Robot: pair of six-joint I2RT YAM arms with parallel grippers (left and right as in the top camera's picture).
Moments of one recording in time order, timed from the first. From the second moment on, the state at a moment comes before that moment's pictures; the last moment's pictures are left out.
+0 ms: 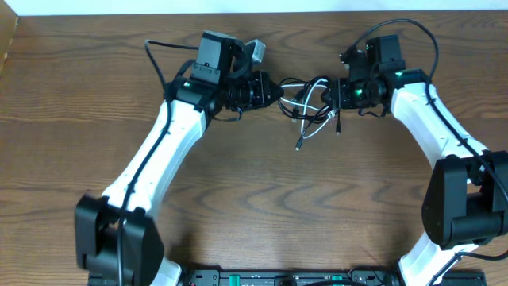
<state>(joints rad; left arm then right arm) -0.33 1.67 1.40 -0.56 0.63 -0.50 0.13 1.88 1.38 -0.62 -0.37 0.16</state>
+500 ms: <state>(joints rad) -0.30 1.40 1.40 -0.59 0.38 -0.46 0.01 2.02 1.37 -0.67 -0.23 0.26</state>
